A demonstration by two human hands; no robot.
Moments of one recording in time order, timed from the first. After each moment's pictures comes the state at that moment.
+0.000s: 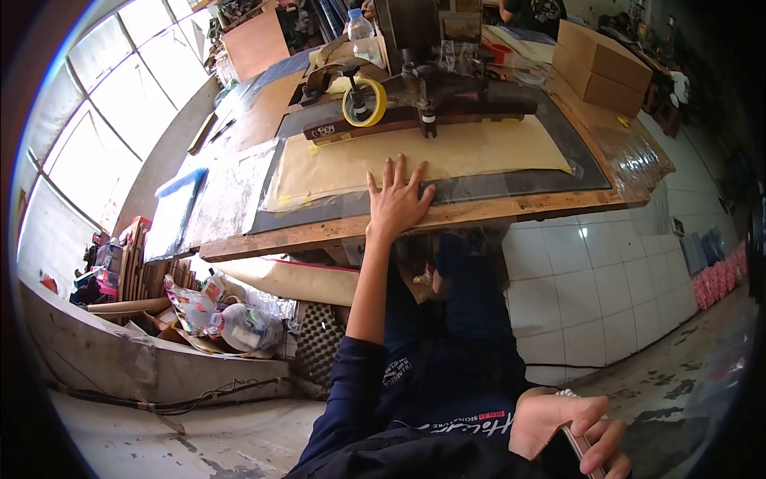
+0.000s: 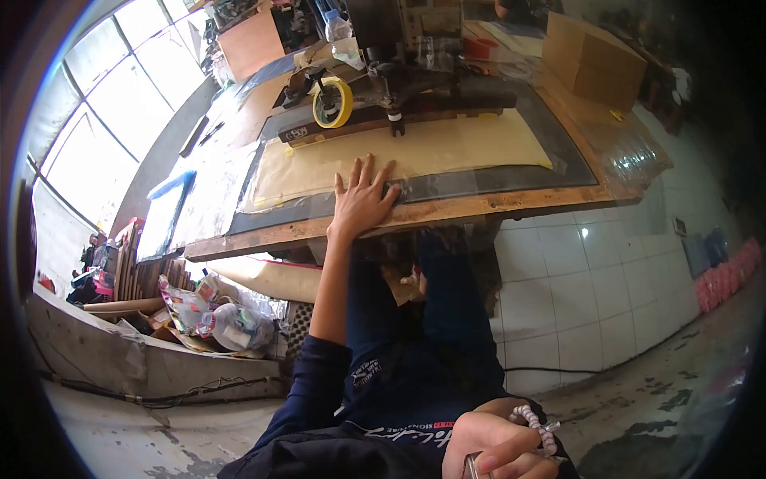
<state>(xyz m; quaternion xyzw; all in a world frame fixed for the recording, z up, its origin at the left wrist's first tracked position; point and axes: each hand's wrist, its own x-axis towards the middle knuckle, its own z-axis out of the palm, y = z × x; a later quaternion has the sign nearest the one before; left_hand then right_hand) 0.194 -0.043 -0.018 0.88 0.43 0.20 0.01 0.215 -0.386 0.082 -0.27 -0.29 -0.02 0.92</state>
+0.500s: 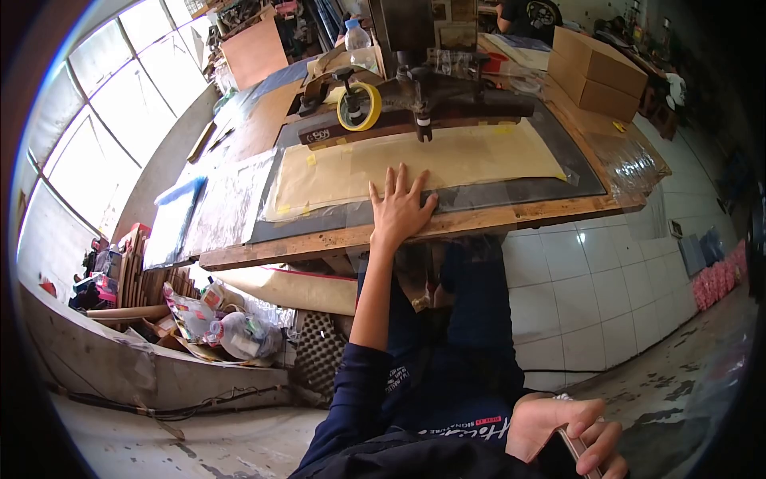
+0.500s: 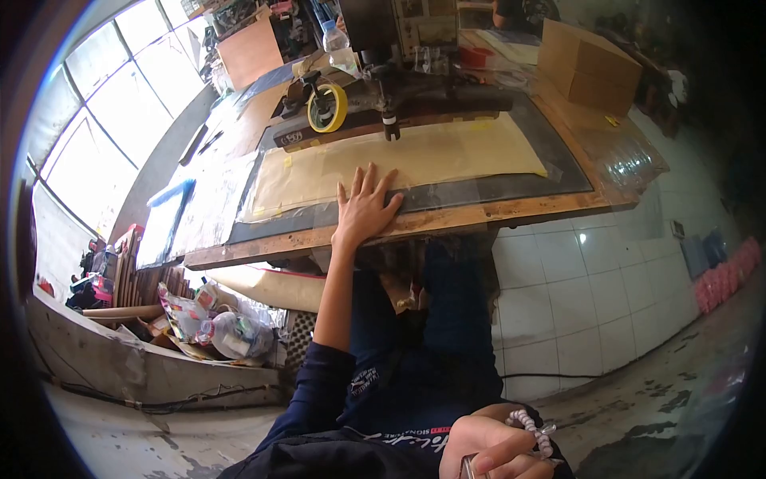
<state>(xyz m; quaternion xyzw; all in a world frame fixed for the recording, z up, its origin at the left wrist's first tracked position) 0.204 -0.050 -0.010 0.88 0.45 0.16 0.01 0.216 -0.391 0.080 -0.30 -0.28 -0.02 0.91</state>
